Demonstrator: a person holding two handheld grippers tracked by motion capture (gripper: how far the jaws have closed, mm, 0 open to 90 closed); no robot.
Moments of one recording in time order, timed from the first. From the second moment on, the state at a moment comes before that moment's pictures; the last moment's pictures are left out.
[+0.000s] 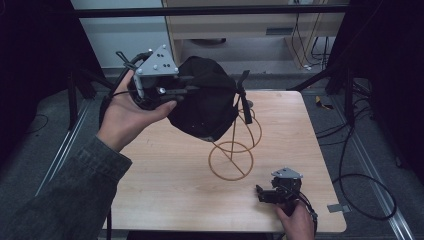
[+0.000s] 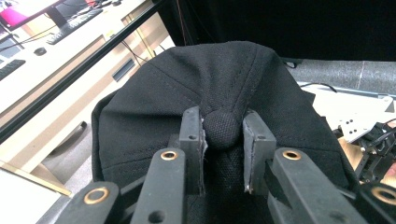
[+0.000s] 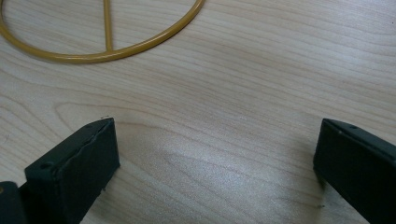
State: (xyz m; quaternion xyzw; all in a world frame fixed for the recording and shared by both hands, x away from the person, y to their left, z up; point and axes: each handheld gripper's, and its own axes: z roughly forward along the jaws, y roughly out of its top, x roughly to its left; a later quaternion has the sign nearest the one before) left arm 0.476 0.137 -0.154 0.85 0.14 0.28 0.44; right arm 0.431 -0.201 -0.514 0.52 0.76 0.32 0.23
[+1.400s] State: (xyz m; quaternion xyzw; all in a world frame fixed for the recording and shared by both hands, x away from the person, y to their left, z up) left arm 0.499 0.063 -0.157 0.88 0.13 0.25 0.39; right arm 0.431 -0.201 -0.514 0.52 0.76 0.32 0.23
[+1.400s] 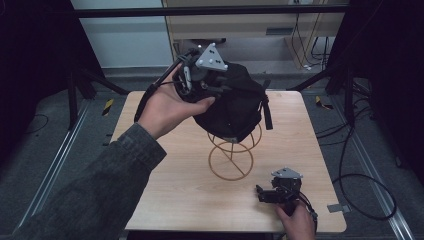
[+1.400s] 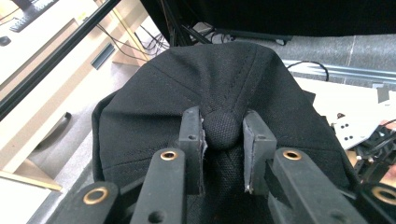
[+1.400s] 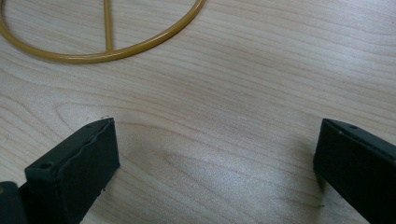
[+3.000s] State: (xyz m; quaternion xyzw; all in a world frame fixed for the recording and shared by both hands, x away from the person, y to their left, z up) left arm 0.528 0.036 -0.230 0.91 0.14 0.20 0.34; right arm 0.431 -0.202 -0.513 0.52 0.76 0.32 0.23
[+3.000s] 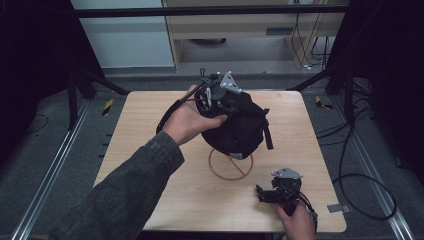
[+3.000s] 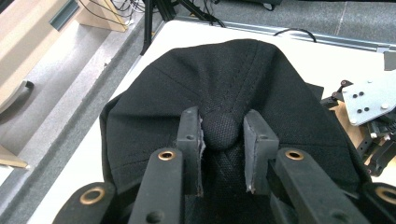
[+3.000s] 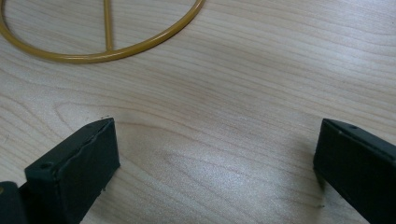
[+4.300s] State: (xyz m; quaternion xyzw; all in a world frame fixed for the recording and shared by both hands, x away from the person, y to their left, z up) left arm 0.519 0.050 -0.251 0.90 0.16 0.21 0.35; right arm 0.431 -0.202 -0.513 0.52 0.76 0.32 0.23
